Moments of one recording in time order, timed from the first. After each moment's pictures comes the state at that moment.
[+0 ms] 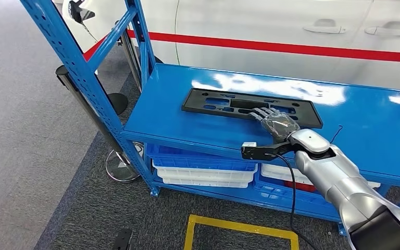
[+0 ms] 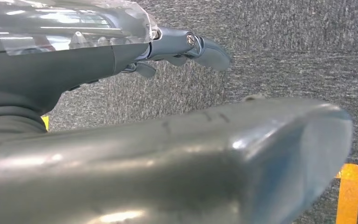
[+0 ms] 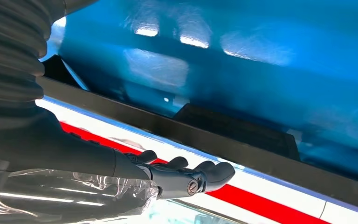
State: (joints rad) left arm -0.09 -0.10 -0.14 -0.19 0.13 0.32 -0.13; right arm -1.06 -0.06 1.04 -0.46 0.73 -0.24 -0.29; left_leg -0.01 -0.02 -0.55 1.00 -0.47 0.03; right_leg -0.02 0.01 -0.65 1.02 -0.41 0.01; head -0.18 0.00
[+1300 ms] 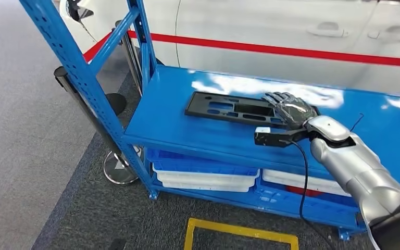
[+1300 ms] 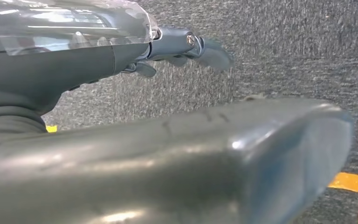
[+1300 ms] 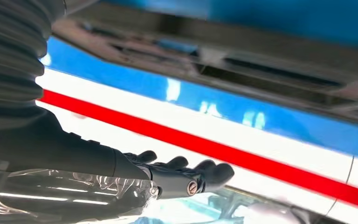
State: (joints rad) left arm -0.03 -0.07 -0.13 -0.19 0.11 0.29 -0.16; right arm -1.13 -0.15 1.07 -0.55 0.66 -0.24 -0.28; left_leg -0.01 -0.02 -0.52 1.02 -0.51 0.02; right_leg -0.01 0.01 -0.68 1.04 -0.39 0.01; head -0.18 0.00
